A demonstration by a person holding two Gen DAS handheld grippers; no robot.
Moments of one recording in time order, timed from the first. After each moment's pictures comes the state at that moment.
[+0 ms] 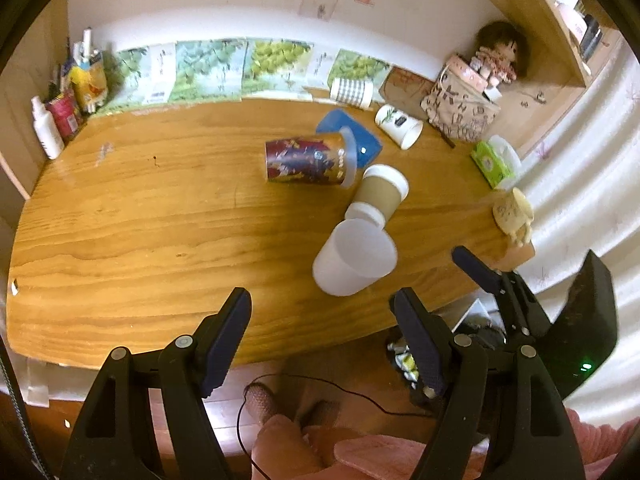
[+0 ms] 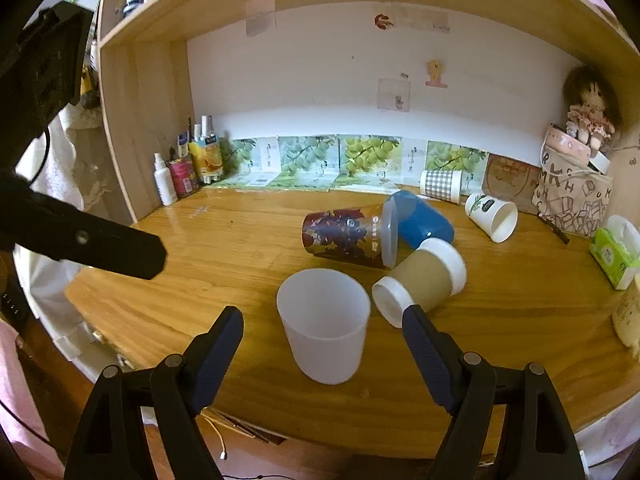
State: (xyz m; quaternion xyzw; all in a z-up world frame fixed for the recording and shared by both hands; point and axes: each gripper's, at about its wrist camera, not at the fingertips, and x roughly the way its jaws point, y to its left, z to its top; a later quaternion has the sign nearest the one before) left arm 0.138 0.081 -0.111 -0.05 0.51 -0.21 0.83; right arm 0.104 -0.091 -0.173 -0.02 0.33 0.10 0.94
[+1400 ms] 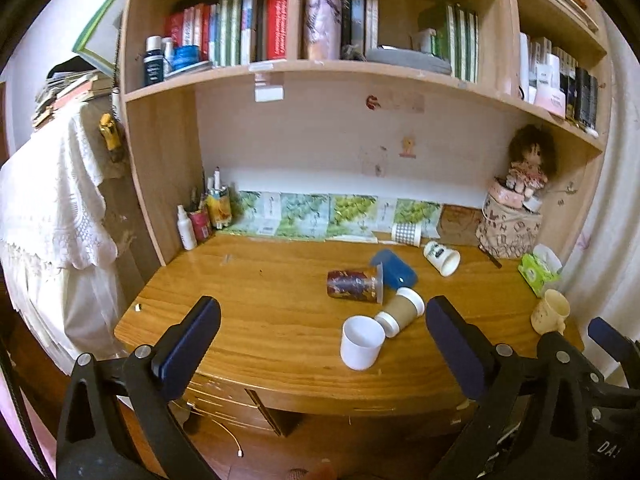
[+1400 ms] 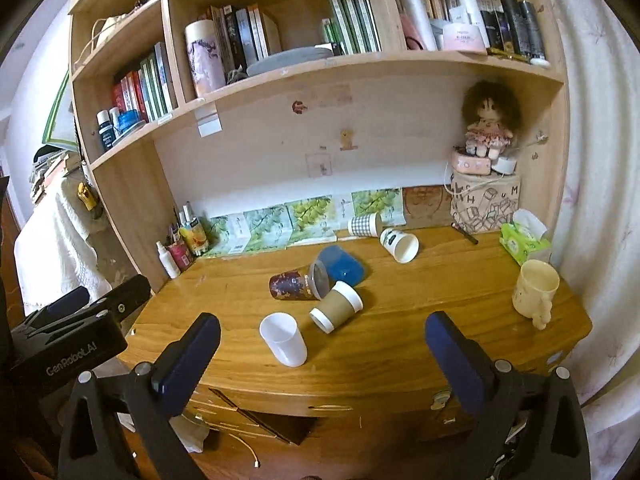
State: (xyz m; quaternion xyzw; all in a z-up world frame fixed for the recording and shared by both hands) left arm -0.004 0.025 0.007 -0.02 0.27 0.01 0.96; right arm -0.016 -0.193 -0.009 0.08 0.29 0.04 0.95
